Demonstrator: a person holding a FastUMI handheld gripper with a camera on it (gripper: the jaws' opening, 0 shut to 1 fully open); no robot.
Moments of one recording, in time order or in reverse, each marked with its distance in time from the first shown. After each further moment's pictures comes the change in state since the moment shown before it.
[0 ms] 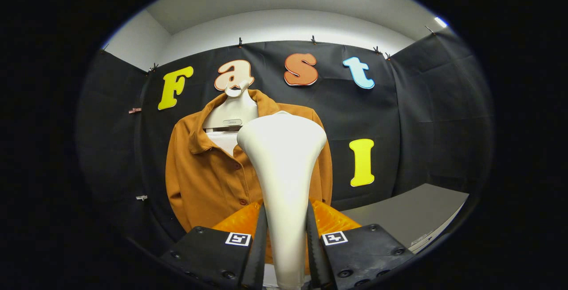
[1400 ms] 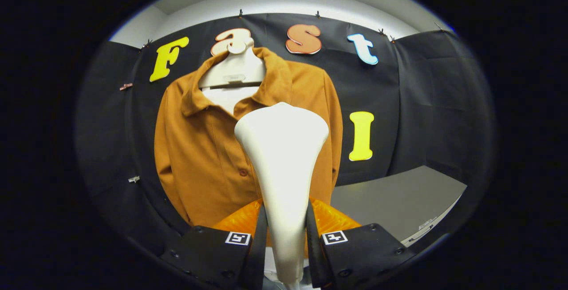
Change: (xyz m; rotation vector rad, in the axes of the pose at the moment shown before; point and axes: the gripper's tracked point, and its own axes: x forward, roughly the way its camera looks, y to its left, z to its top) arm 0.012 0.015 -0.039 -0.023 0.155 -0.054
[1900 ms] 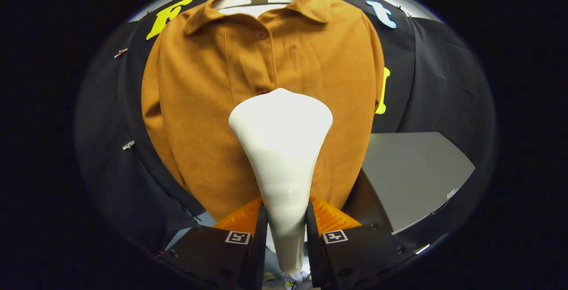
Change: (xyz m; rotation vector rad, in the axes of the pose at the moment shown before) arm 0.027 0.048 -0.108 -0.048 0.356 -0.017
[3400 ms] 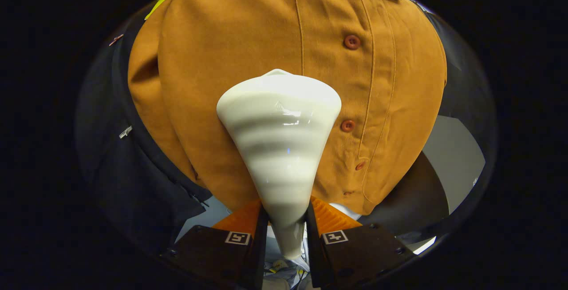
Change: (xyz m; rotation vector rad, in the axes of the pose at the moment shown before) arm 0.076 0.095 -0.097 -0.002 0.287 0.007
